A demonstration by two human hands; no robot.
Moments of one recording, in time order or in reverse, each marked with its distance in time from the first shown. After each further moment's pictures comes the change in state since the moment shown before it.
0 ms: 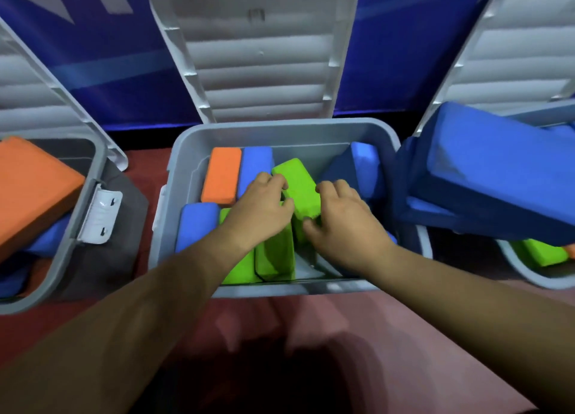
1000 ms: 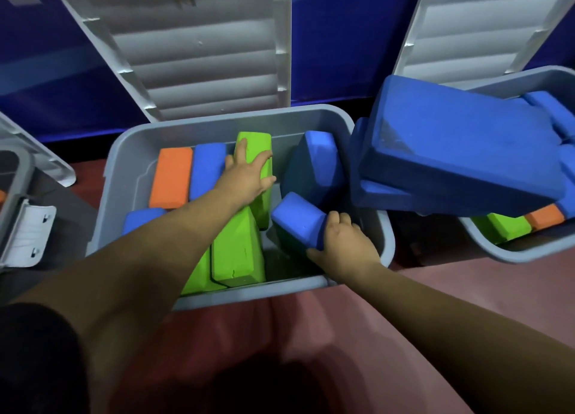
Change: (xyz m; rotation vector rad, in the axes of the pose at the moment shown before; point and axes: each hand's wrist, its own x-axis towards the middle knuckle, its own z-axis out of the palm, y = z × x) left_hand 0.102 -0.006 0.077 0.237 -0.165 0.007; right_hand -0.018 0.106 0.068 0.053 -0.152 0.314
